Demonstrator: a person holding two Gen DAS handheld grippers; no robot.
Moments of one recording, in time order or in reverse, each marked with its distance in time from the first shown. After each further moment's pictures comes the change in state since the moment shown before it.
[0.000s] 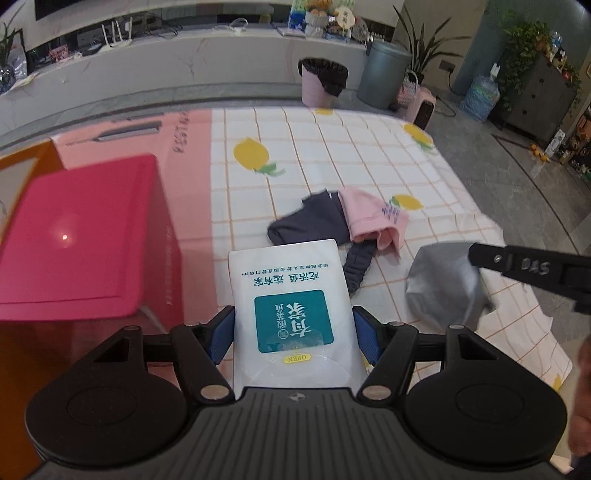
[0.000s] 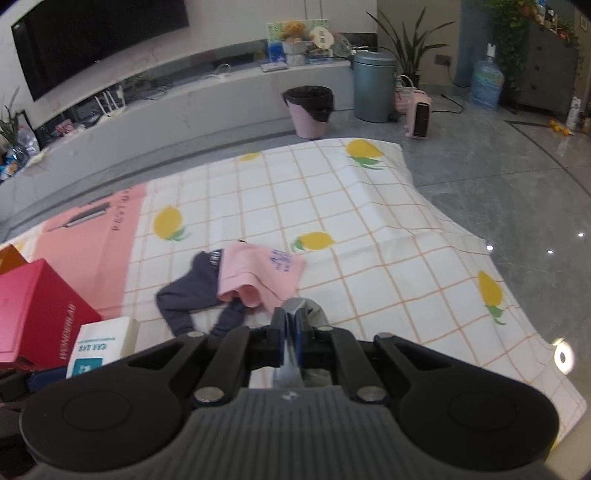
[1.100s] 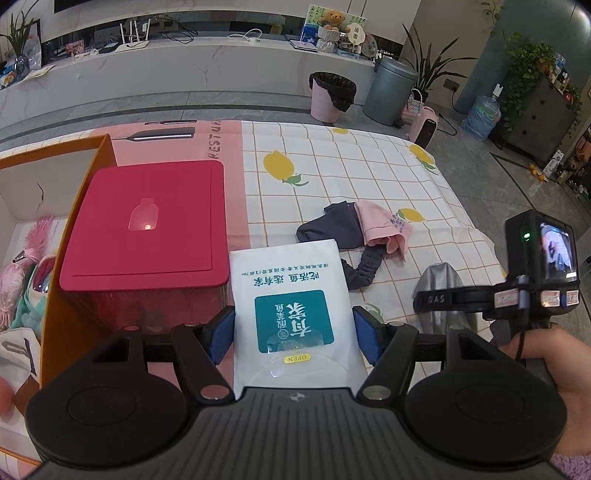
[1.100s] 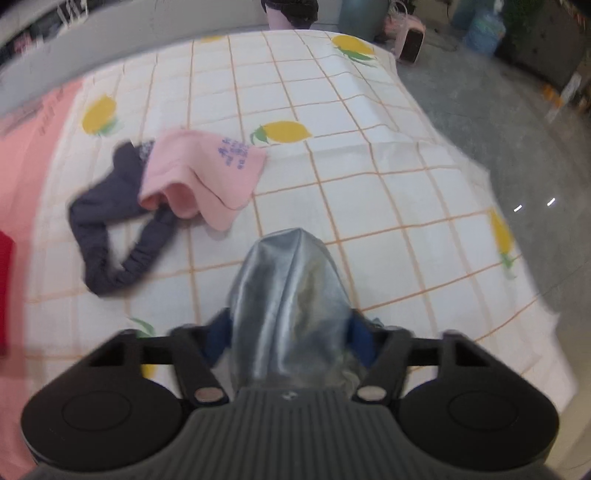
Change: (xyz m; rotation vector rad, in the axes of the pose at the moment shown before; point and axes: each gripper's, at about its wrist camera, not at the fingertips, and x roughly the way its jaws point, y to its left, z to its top) left arm -0.041 0.031 -0.010 -0.046 -0.018 -0.017; right arm 0.086 -0.006 -0.020 -0.062 0.303 -0.145
